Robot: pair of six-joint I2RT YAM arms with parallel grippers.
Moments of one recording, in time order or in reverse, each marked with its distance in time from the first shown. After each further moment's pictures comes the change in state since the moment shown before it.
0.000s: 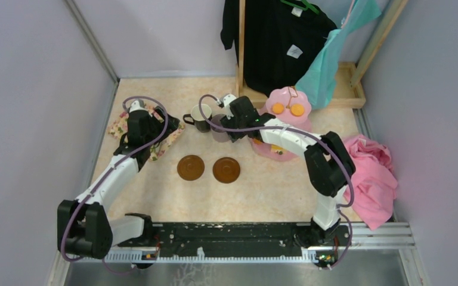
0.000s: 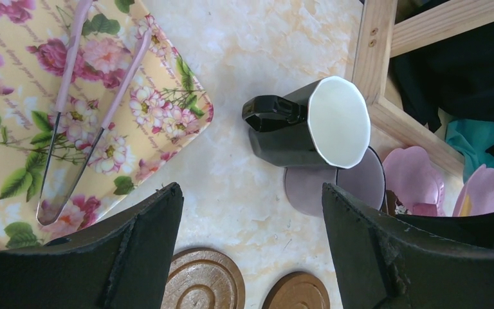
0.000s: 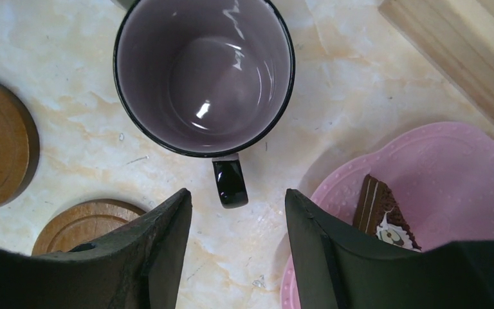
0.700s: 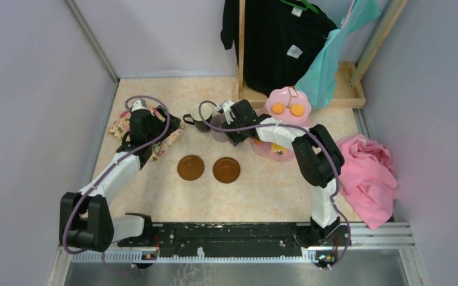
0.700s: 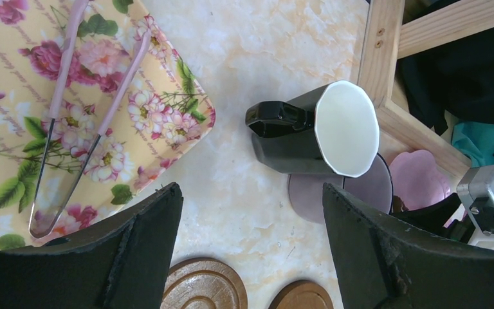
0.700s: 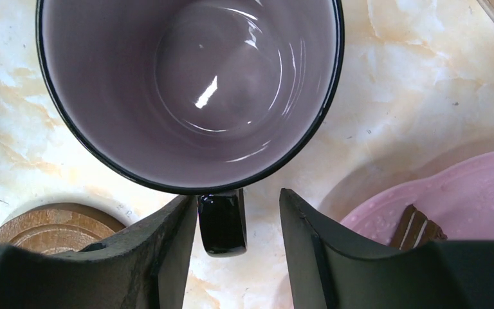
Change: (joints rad) left arm 0.000 0.053 0.000 0.045 -0.001 0.000; right arm -0.045 0.138 0.012 0.026 -0.119 -0.056
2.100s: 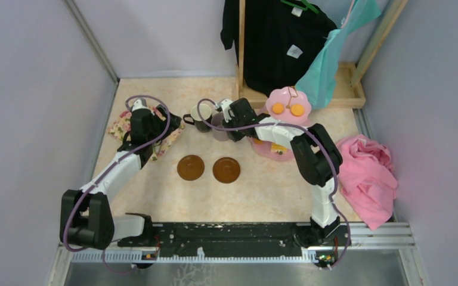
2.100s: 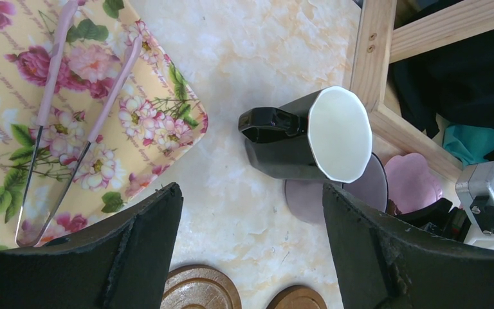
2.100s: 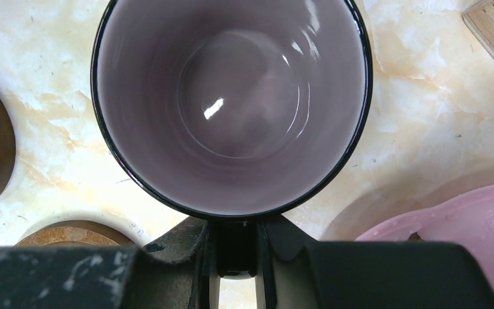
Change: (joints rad) left arm 0.000 0.020 0.000 0.037 0.009 -0.013; right arm -0.001 0.024 0.022 0.044 -0.045 0.001
